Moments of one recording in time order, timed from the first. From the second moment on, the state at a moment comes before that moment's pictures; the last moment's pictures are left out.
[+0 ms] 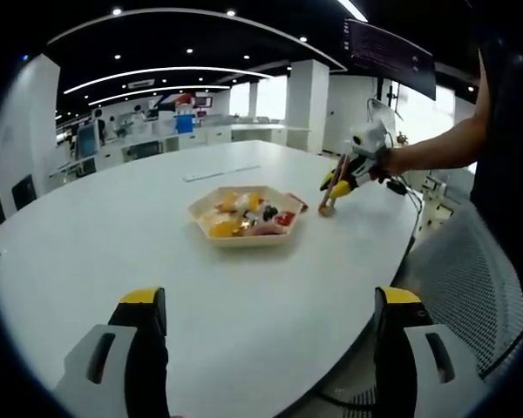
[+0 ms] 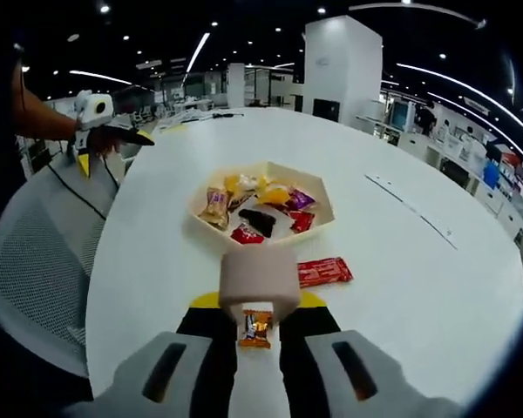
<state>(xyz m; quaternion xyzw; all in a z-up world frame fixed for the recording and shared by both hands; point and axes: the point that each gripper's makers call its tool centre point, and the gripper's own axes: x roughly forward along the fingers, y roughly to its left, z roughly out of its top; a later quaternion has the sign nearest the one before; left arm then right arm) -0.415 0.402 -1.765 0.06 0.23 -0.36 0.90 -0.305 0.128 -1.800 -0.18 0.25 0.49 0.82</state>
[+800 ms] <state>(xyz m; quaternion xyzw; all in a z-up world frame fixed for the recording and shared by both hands) -0.415 0.402 -1.764 0.06 0.22 -0.36 0.90 -0.308 0.118 -1.803 -0.15 0.27 0.39 0.87</state>
